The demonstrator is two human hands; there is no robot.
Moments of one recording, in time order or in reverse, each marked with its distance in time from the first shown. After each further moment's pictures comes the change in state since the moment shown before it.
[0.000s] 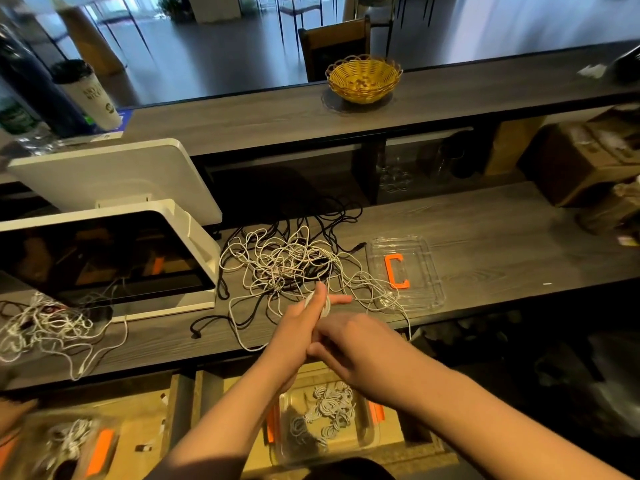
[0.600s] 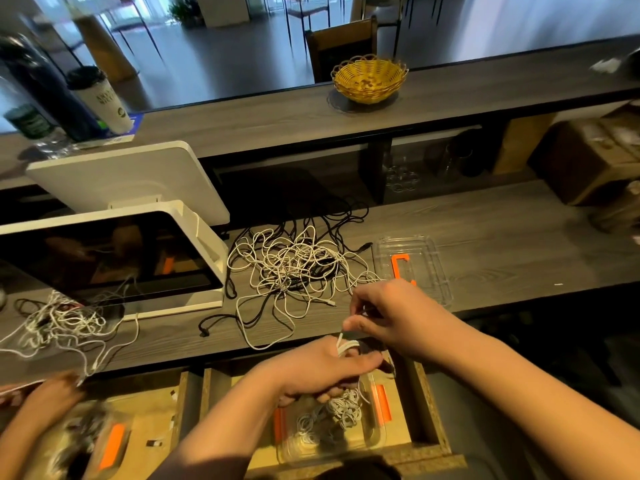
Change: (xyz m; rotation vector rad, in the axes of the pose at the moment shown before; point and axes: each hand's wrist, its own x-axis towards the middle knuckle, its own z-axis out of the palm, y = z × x) left_hand -0.013 0.000 0.004 0.264 -0.544 -0.239; right_hand 0.003 0.042 -0.032 -0.006 0.009 0.087
